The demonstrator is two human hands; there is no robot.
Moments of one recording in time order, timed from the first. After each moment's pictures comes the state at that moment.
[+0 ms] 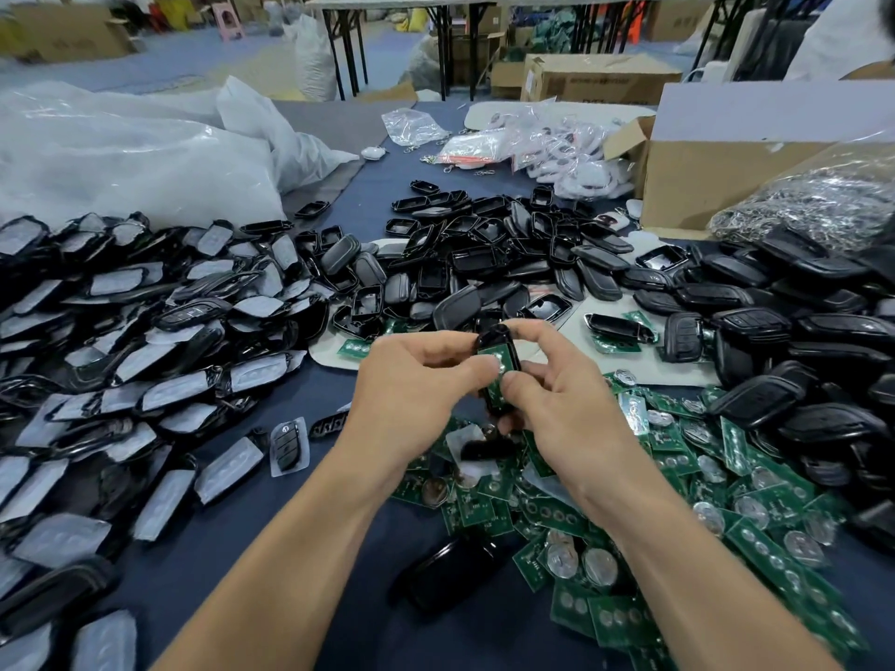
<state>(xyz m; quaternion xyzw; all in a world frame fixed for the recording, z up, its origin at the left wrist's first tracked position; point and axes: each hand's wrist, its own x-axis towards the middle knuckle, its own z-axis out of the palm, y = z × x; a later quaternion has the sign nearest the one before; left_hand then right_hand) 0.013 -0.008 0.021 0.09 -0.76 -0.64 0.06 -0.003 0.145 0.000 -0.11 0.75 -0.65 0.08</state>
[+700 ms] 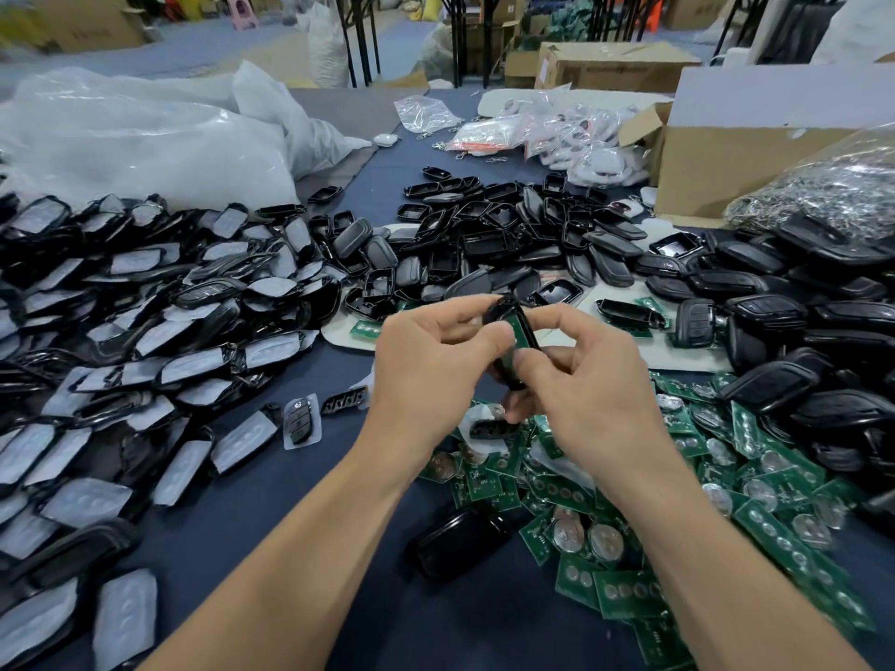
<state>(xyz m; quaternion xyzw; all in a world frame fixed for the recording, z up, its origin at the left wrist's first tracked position) 0.016 0.004 0.019 0.06 -0.74 -0.66 0.12 0.005 0.151 0.013 -0.11 0.76 -0.64 0.02</state>
